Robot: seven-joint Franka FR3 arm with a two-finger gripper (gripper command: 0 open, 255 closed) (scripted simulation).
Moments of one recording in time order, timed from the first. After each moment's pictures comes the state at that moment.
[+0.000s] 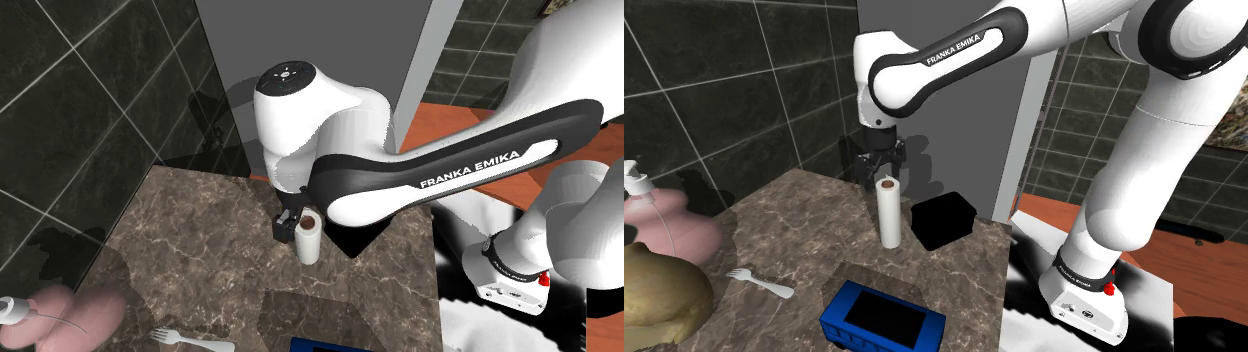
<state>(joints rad) 0.09 -0.02 0.35 -2.11 0.08 2.07 0.34</state>
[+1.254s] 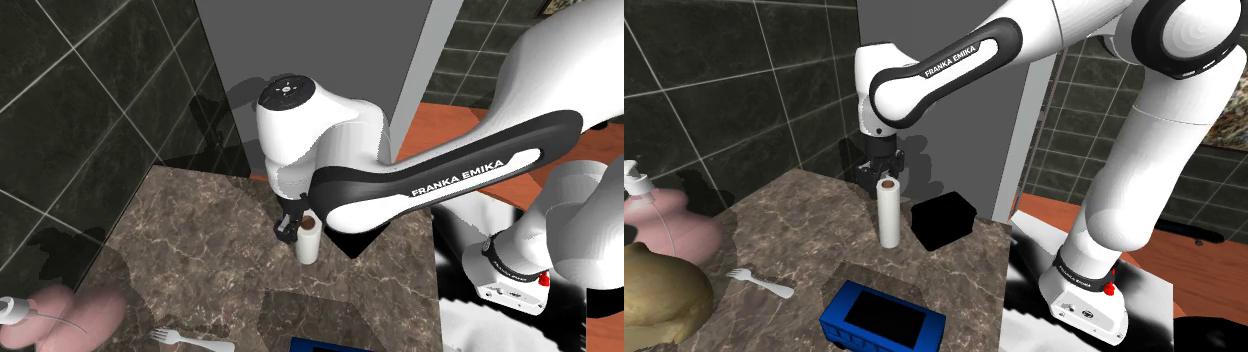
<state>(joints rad) 0.09 0.00 0.35 -2.13 0.07 2.12 0.34</state>
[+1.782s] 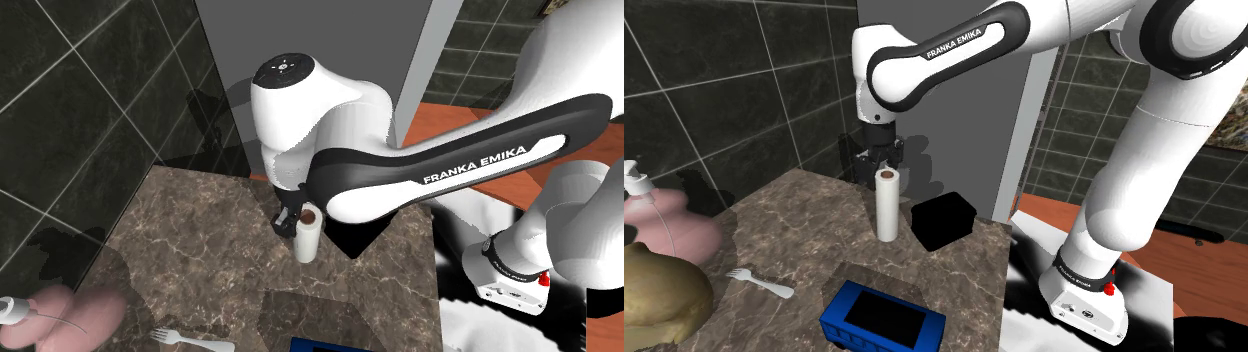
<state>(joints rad) 0.09 -0.02 0.35 -2.08 0.08 2.04 0.34</state>
